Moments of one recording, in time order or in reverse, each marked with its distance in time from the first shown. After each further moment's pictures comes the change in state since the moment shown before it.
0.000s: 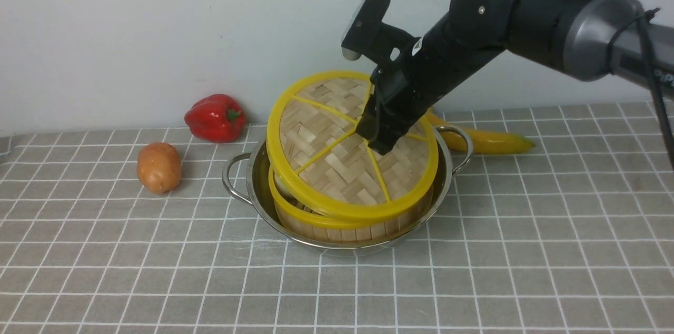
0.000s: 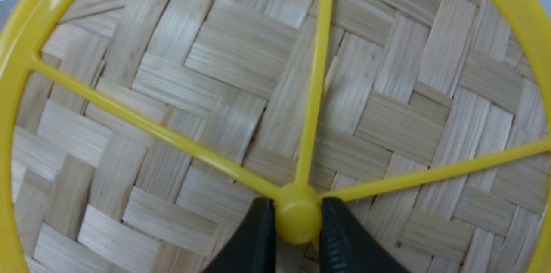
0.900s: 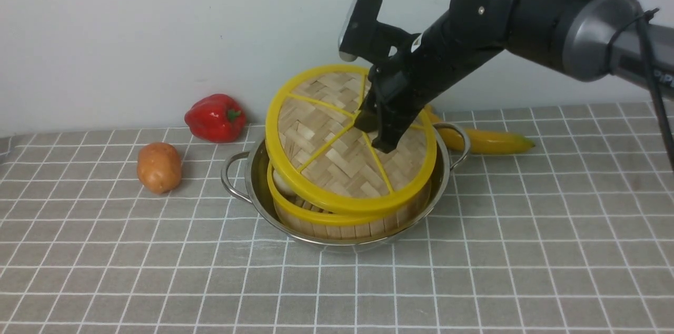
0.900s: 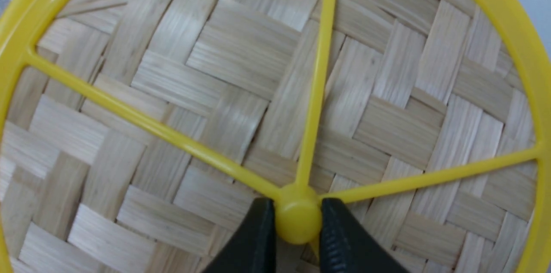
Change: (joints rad) right arm 0.000 0.000 -0.001 0.004 -0.044 -0.127; left arm 0.000 0.000 0.000 0.000 0.000 0.000
